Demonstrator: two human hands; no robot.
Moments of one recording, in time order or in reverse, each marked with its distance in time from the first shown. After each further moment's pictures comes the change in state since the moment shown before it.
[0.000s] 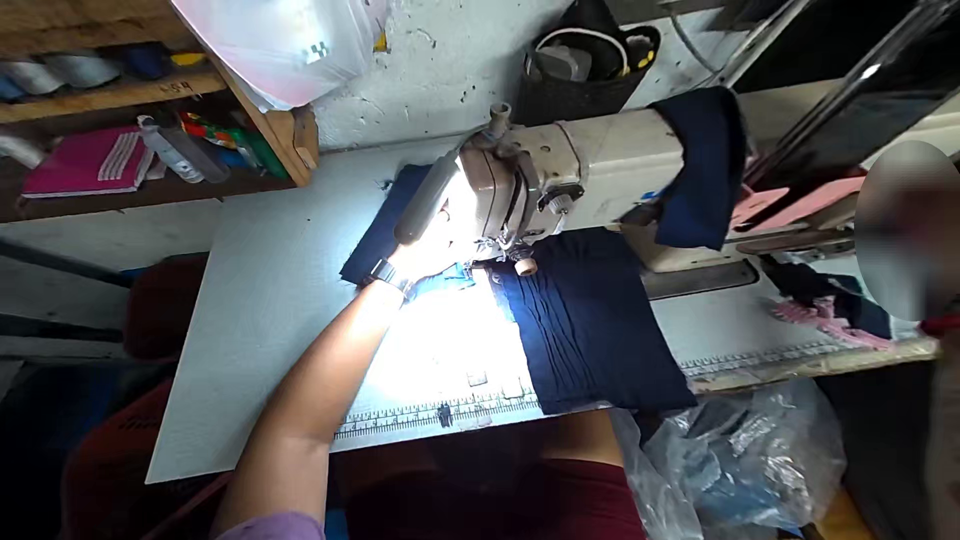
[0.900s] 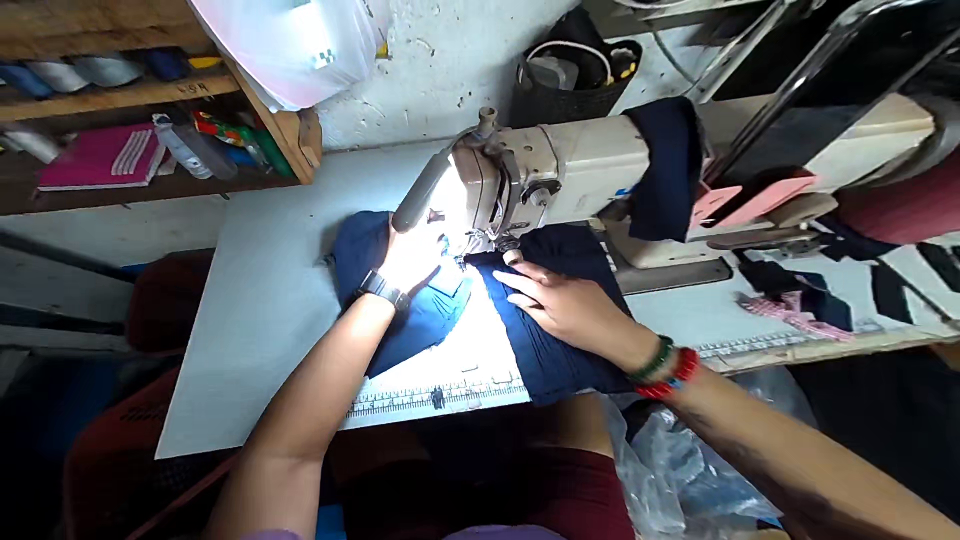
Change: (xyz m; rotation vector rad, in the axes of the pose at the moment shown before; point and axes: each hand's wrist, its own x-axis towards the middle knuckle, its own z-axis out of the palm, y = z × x) left_hand -0.027 0.011 -0.005 0.214 0.073 -0.151; right_hand -0.118 -0.235 0.137 0.030 -0.557 -0.634
